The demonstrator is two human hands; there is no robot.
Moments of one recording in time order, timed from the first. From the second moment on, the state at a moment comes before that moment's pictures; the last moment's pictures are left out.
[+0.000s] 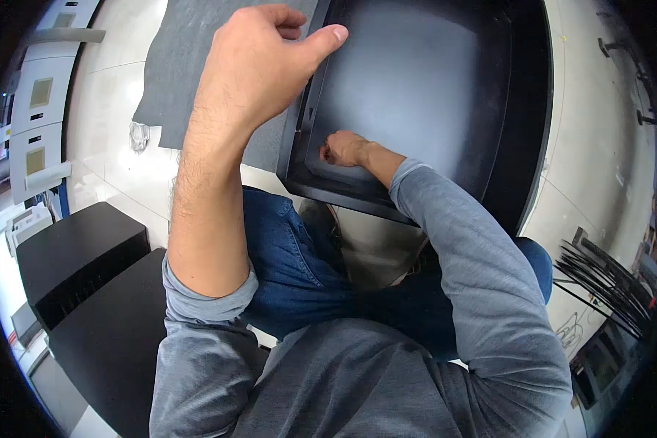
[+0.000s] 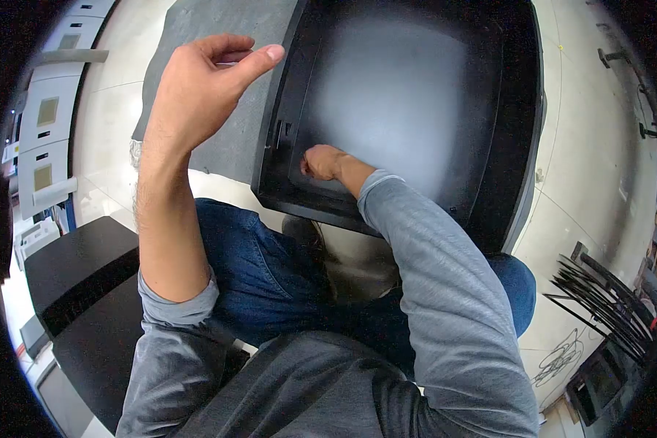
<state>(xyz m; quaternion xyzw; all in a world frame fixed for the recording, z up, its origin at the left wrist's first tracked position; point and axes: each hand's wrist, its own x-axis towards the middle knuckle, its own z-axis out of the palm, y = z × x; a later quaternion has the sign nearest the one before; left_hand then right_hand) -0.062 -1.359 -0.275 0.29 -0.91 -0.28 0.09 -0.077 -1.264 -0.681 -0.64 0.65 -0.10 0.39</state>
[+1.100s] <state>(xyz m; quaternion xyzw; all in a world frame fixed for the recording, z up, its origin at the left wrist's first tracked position) -0.063 -1.355 -0.274 0.28 -0.92 -0.26 0.09 -0.085 -1.261 -0.601 -0.64 0.68 -0.08 0.36</state>
